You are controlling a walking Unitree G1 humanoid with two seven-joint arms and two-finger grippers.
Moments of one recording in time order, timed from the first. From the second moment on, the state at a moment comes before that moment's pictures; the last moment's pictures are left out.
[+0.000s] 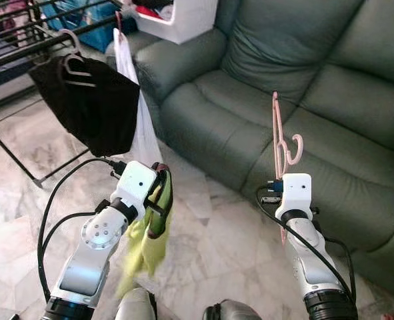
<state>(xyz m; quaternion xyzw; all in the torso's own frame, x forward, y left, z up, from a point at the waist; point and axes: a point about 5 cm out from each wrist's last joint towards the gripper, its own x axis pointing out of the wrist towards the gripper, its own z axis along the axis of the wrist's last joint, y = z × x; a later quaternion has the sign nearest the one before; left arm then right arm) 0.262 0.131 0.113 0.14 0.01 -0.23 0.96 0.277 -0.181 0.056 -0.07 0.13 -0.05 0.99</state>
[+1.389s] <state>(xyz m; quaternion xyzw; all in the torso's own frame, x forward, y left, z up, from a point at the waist) 0.372 0.159 0.134 0.36 0.01 0.08 0.93 0.239 -0.142 0.102 -0.08 0.20 0.47 0.85</state>
